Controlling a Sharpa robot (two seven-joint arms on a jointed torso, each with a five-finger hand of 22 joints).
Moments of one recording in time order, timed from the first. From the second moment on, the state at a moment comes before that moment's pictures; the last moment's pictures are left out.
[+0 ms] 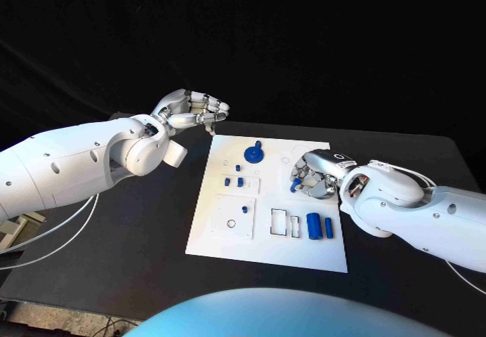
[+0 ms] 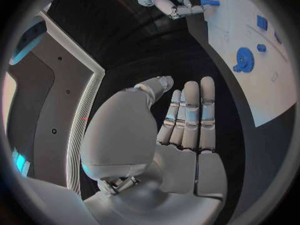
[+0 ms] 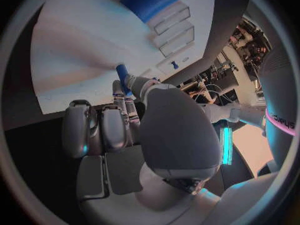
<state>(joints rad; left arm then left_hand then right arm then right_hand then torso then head) 1.17 -0.92 0.02 1.43 -0.33 -0.14 0.32 1.39 -0.21 0.51 0.04 0.34 0.86 0.20 0.30 0.25 0.84 0.14 0.49 0.12 1.04 0.06 1.17 0.39 0.17 0.89 0.16 1.03 0.53 1.17 -0.79 -0.15 1.64 -1.56 -0.31 -0.25 1.44 -0.18 0.60 0.13 0.07 1.10 0.13 0.21 0.28 1.24 0.08 0.09 0.08 1.47 -0.01 1.34 1.01 0.08 1.44 0.09 1.30 1.31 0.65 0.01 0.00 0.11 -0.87</state>
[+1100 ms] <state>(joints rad) 1.17 -0.90 0.02 1.41 -0.33 -0.14 0.32 1.39 -0.21 0.51 0.04 0.34 0.86 0.20 0.30 0.25 0.83 0.14 0.49 0.12 1.04 0.06 1.17 0.39 0.17 0.89 0.16 1.03 0.53 1.11 -0.56 -0.15 1.72 -1.56 -0.37 -0.23 1.40 -0.18 0.63 0.09 0.08 1.08 0.13 0.25 0.28 1.27 0.06 0.08 0.08 1.47 -0.01 1.35 1.01 0.08 1.44 0.09 1.30 1.31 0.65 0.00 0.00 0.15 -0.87</state>
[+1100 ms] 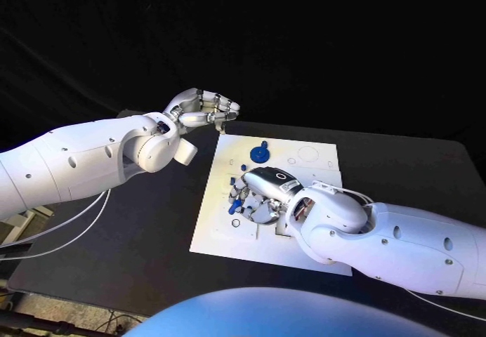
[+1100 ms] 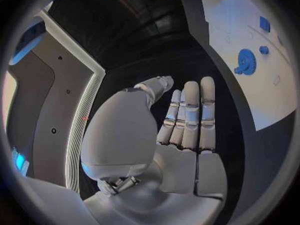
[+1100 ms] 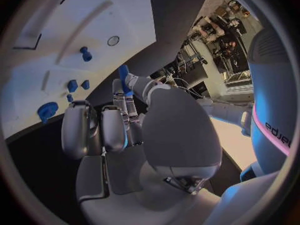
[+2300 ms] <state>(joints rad) 1.17 -0.90 0.02 1.41 -0.33 -0.13 0.32 1.39 -0.21 0.51 0.04 0.34 0.86 0.20 0.30 0.25 0.83 0.14 0.49 0.12 1.04 0.07 1.17 0.39 0.17 0.89 0.16 1.03 0.53 1.07 -0.53 -0.16 1.65 -1.62 -0.29 -0.24 1.38 -0.19 0.63 0.07 0.10 1.06 0.13 0.27 0.28 1.27 0.07 0.07 0.08 1.47 -0.01 1.35 1.00 0.08 1.44 0.09 1.29 1.31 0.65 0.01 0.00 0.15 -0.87</state>
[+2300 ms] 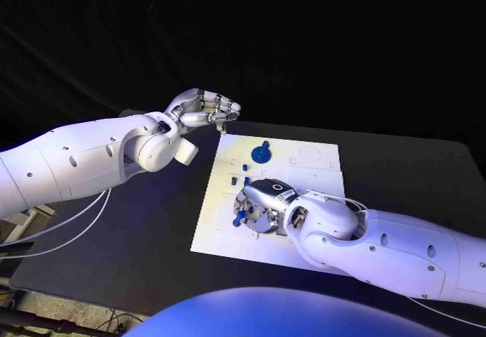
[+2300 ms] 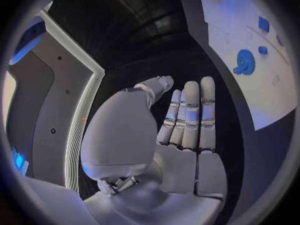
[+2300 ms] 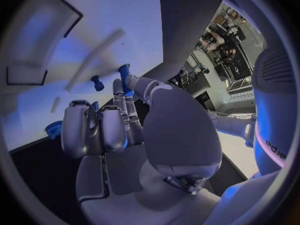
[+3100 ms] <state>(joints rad) 1.17 -0.91 0.02 1.41 -0.33 -0.13 0.31 1.39 -0.21 0.51 0.04 0.34 0.86 0.20 0.30 0.25 0.83 0.15 0.49 0.12 1.04 0.07 1.17 0.39 0.17 0.89 0.16 1.03 0.53 1.06 -0.50 -0.16 1.64 -1.64 -0.26 -0.26 1.30 -0.22 0.61 0.06 0.14 1.01 0.15 0.25 0.38 1.26 0.07 0.08 0.09 1.47 -0.01 1.35 0.99 0.08 1.44 0.10 1.28 1.31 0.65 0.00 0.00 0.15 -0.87</state>
